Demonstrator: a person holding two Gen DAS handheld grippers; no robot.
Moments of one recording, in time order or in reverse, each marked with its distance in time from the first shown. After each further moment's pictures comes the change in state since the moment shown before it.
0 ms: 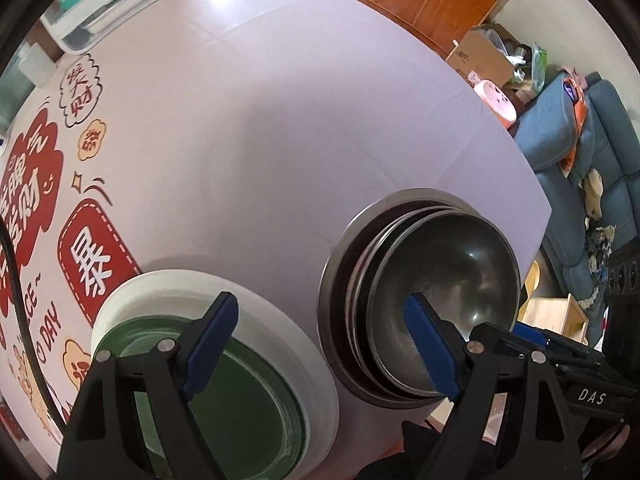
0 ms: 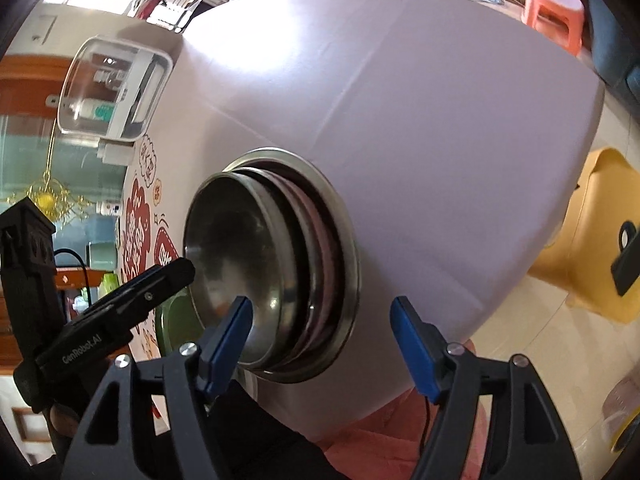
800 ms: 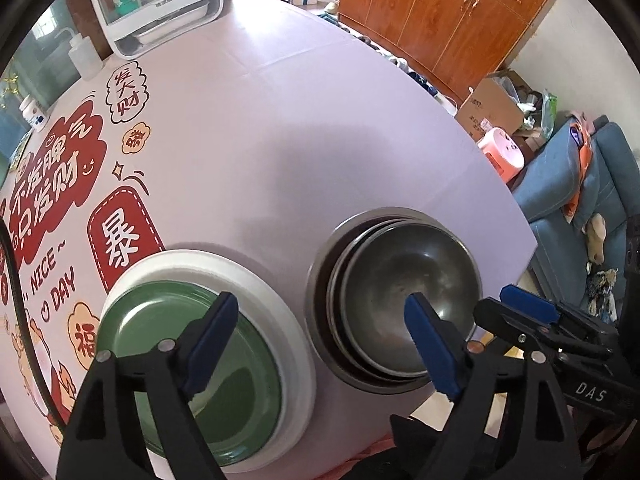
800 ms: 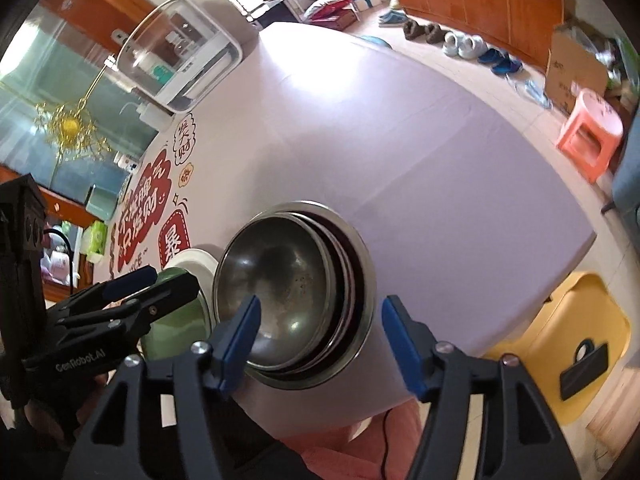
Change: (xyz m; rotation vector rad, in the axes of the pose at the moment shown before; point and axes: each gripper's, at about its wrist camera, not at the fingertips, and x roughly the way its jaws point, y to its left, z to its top) left arm -0.049 -0.010 -0.038 -0.098 -0.160 0.032; right arm -0.039 0.037 0.011 -0.326 -0.101 -0.053
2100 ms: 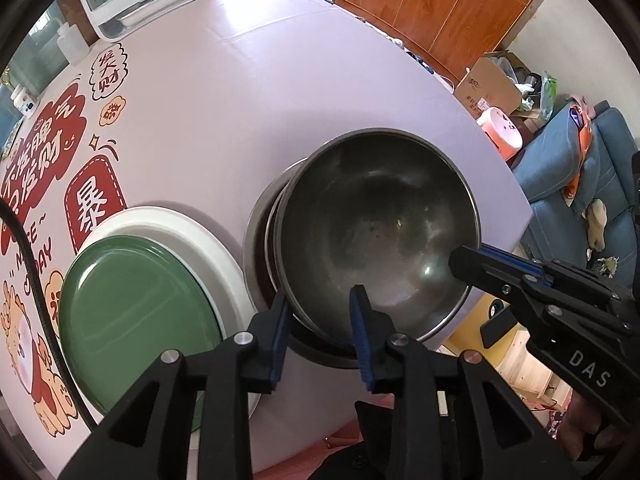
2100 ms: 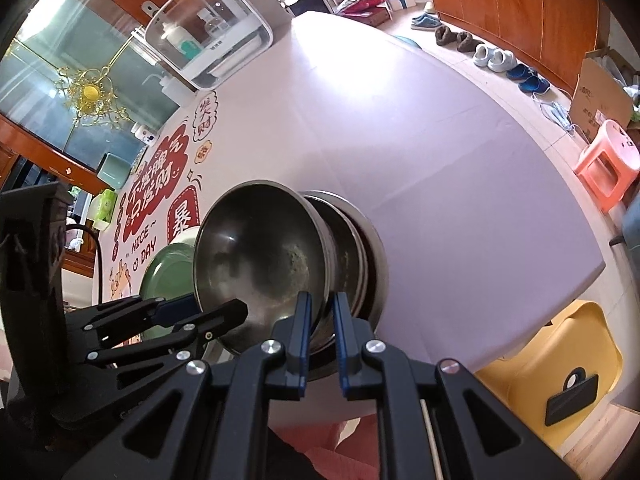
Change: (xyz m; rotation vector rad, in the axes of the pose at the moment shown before) left arm 0.020 -0.040 -0.031 0.000 0.061 -0.004; right arm 0.001 0.009 0.003 -0.167 0.019 0.009
